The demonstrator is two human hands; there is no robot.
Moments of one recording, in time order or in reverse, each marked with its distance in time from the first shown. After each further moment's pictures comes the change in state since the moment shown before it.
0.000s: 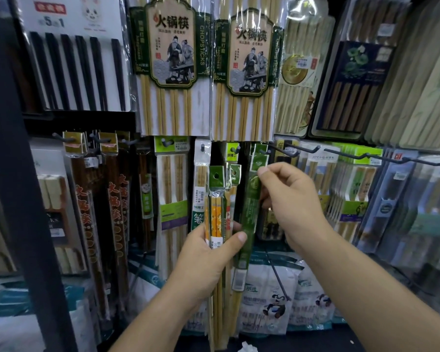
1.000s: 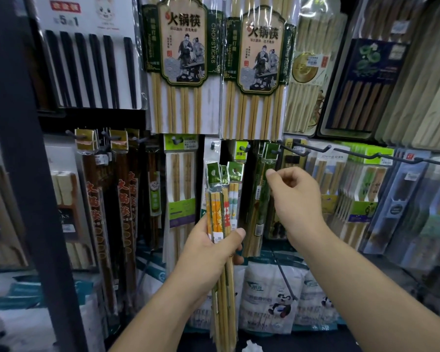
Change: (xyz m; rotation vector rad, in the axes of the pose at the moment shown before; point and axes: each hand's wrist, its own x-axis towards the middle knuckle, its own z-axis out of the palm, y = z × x) left_hand 0.003 -0.001 -0.010 -0.115 -0.040 -0.029; right_hand 0.012 0.023 0.009 -0.113 0.176 0.042
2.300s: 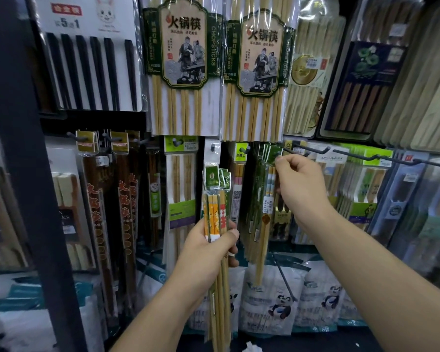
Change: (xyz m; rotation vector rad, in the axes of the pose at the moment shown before) left_hand 0.000 0.002 -0.001 -0.013 0.035 -0.037; right_hand 0.033 -0.005 -0.006 -0.082 -0.062 -0.054
